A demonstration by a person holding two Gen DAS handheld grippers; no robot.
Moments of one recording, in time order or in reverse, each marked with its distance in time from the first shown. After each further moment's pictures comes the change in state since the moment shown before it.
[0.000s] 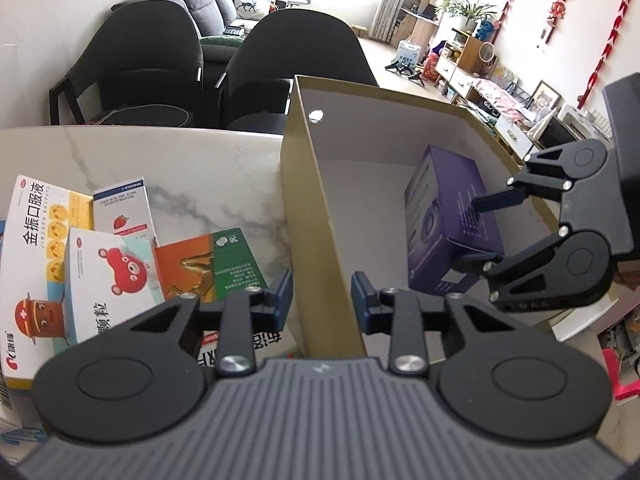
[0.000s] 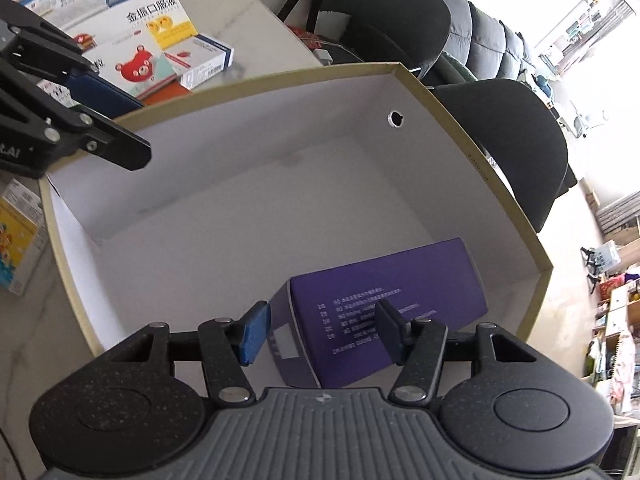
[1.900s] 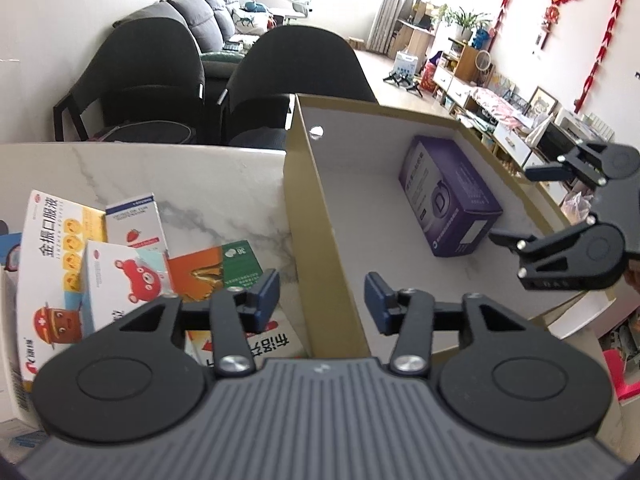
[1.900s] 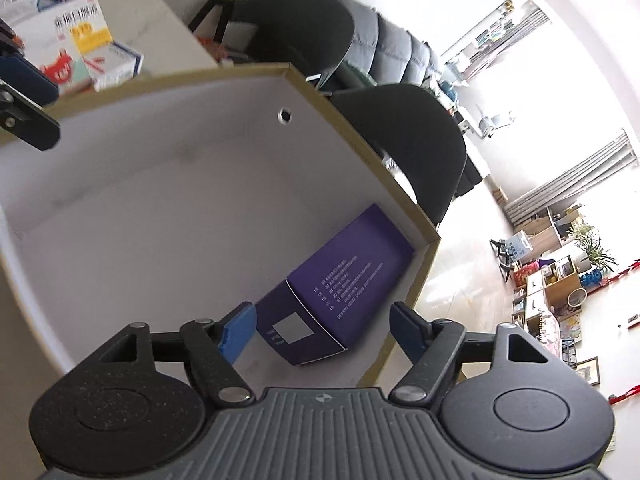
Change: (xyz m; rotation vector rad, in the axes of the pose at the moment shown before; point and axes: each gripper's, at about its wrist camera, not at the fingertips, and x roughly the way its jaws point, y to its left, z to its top) left arm -0.029 -0.002 -0.002 0.009 -0.050 0.009; right arm -0.033 -0.015 -0.035 0.093 -0.072 -0.294
